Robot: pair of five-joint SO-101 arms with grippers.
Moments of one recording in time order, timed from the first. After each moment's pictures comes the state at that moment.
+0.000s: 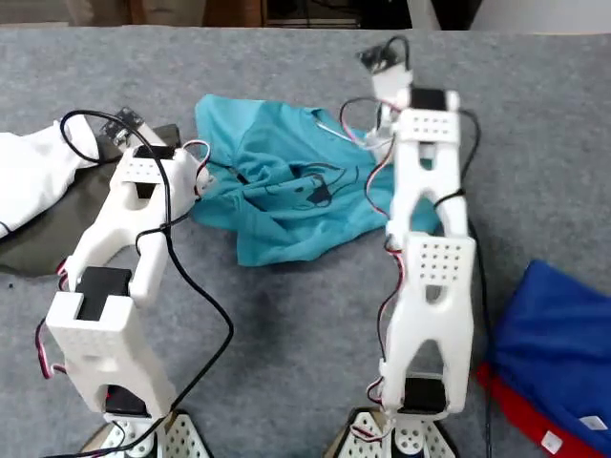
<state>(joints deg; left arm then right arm) -0.5 17.1 9.7 53.9 39.6 -0.4 62.0 -57.4 78.5 18.5</state>
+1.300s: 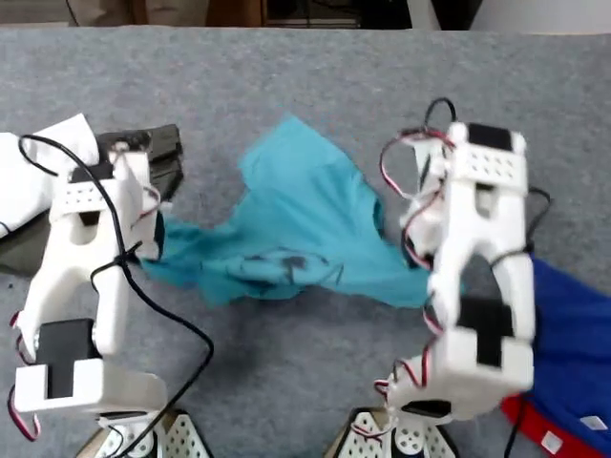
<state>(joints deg) -11.7 -2.5 28.1 72.9 -20.6 9.8 2.2 11.2 101.2 21.1</state>
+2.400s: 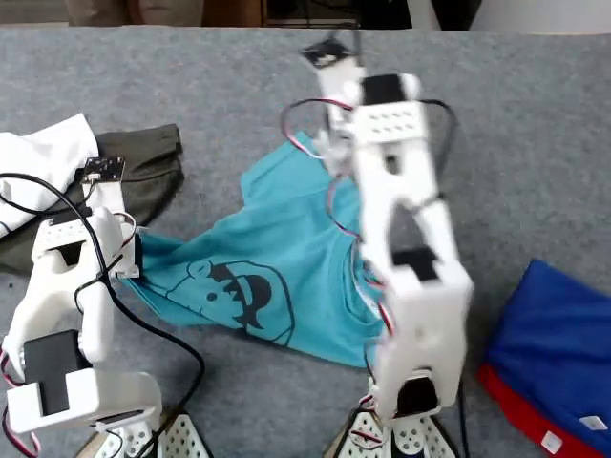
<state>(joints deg) -20.0 -4.6 43.0 49.5 -21.7 -15.3 40.4 -45.2 91.5 8.1</state>
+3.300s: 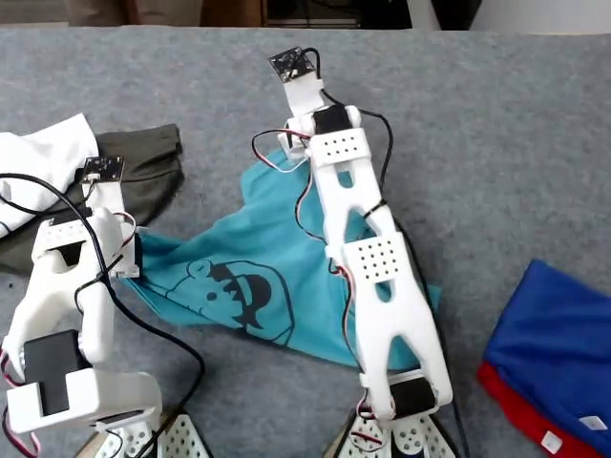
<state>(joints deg) -20.0 -4.6 43.1 49.4 -21.5 -17.6 77.1 -78.9 75.6 2.8</state>
